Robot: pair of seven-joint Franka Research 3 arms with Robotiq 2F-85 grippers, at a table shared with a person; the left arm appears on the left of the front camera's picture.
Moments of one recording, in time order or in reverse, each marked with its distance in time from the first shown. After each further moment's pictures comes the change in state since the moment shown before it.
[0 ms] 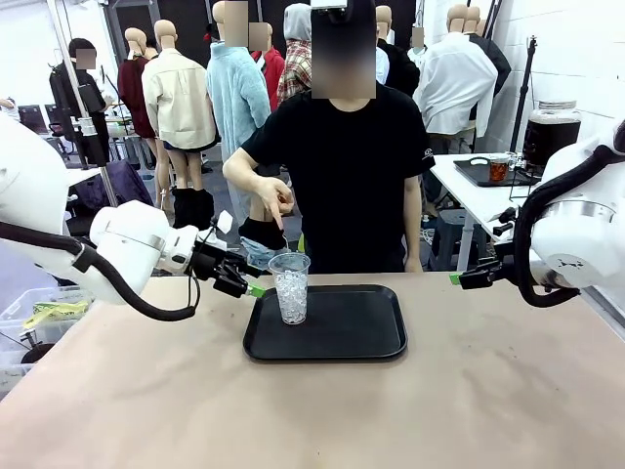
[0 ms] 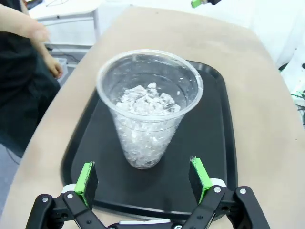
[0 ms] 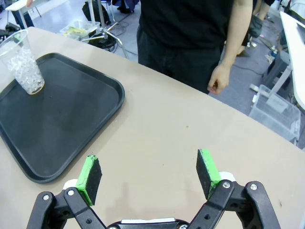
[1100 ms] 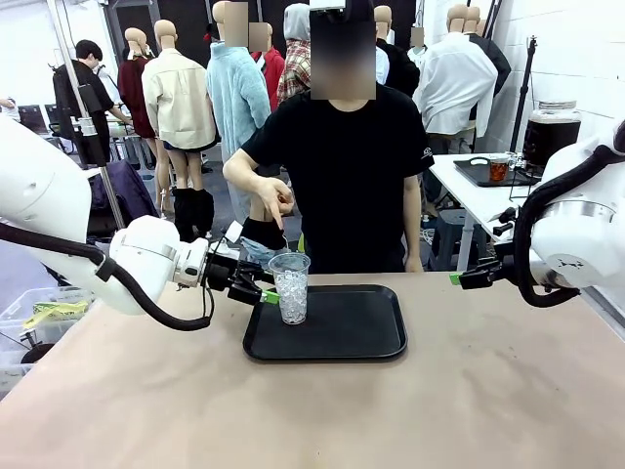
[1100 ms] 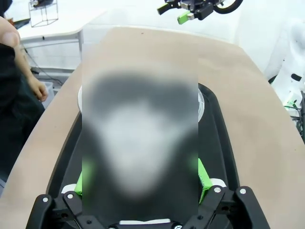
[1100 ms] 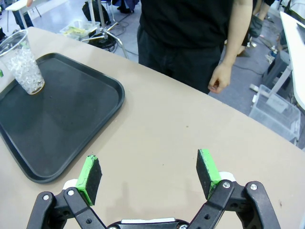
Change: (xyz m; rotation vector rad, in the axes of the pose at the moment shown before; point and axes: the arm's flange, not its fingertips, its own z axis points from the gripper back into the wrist) left arm -0.014 0.008 -0.035 -0.071 -0.135 -0.012; right arm 0.000 0.000 0.000 0.000 0.000 0.000
